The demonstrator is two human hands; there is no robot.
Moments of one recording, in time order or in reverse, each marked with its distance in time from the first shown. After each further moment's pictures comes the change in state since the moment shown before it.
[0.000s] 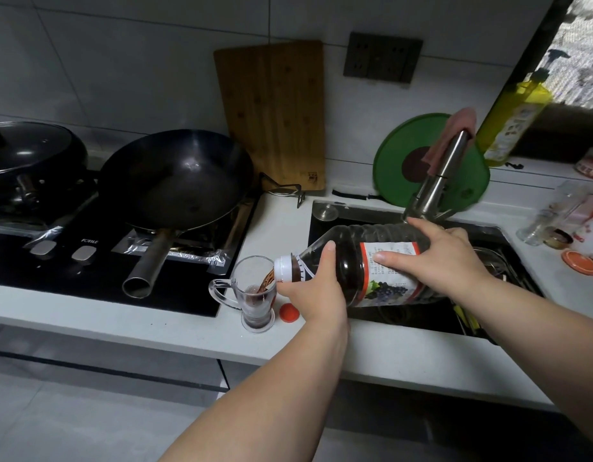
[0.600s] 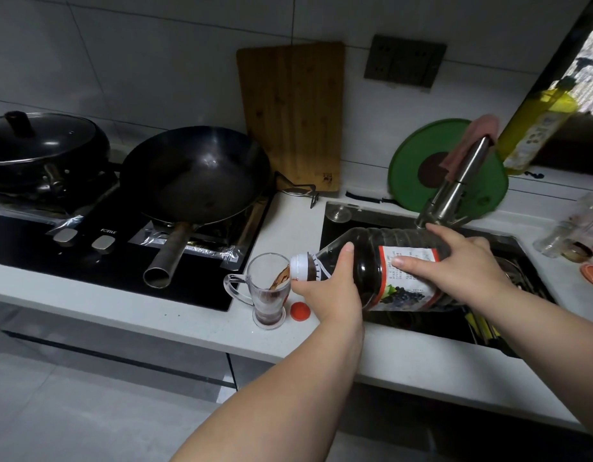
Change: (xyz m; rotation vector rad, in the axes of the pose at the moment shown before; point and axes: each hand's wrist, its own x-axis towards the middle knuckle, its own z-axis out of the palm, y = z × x) left_hand -0.003 0.004 -0.003 0.037 -0.029 -0.042; right_hand -0.009 -0.005 -0.004 0.022 -0.016 0.017
